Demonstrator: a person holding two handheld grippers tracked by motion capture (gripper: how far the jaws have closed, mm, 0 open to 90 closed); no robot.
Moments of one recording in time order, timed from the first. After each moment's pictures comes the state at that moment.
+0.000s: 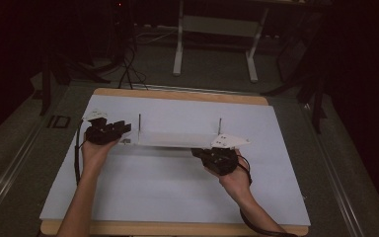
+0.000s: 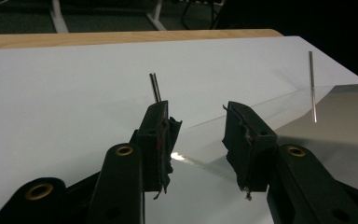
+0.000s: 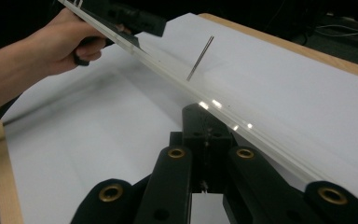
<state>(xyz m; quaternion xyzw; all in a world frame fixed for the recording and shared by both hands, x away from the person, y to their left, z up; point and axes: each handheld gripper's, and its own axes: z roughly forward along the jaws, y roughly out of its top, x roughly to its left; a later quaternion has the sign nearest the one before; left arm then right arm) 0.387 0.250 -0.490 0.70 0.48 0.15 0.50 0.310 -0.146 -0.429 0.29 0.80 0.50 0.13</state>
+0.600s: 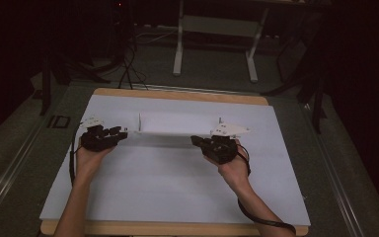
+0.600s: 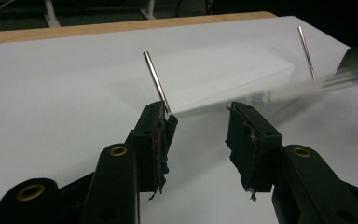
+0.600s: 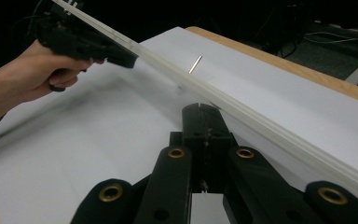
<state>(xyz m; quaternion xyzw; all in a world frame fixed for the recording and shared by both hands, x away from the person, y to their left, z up) 0.369 0.260 -0.497 0.73 0.44 0.16 0.50 0.332 -0.143 -0.414 0.30 0.80 0.51 0.14</state>
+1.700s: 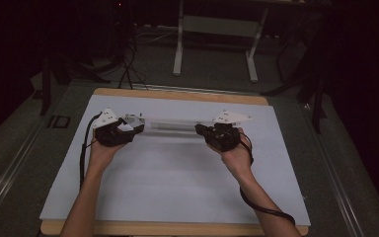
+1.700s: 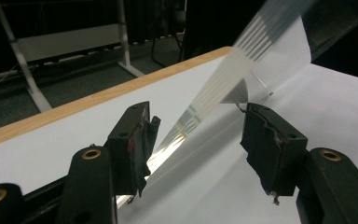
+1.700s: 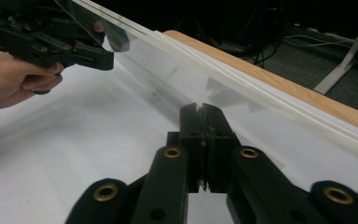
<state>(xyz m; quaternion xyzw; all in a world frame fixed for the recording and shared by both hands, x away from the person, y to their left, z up) 0.380 0.215 -0.471 0.74 0.33 0.23 0.55 0.358 -0.148 -0.400 0.31 0.80 0.49 0.17</state>
